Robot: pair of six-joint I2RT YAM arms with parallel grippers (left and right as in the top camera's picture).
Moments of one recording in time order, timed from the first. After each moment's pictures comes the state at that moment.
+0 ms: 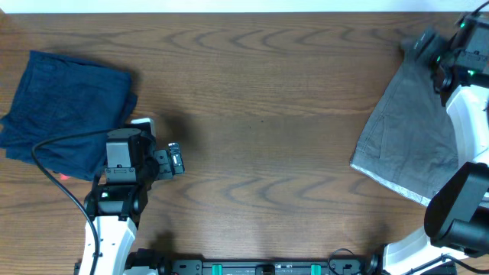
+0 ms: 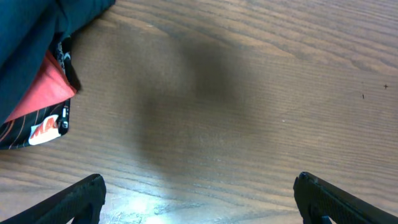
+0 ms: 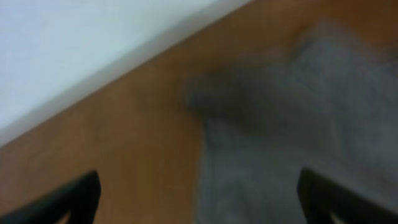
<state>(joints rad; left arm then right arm) 0.00 0.96 0.64 -0.59 0.05 -0.18 -0.28 1.79 1.42 -0.44 0.01 0.31</state>
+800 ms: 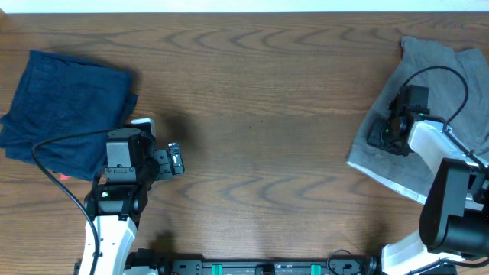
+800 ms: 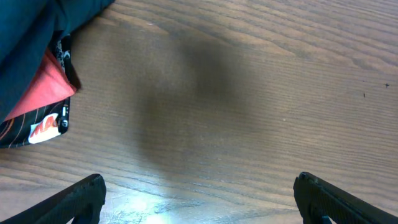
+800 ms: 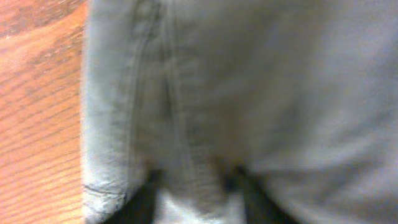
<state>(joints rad) 0.00 0.96 0.64 -0.60 0.05 -0.18 -0.17 1.76 0.95 -0.49 -0.04 0.24</state>
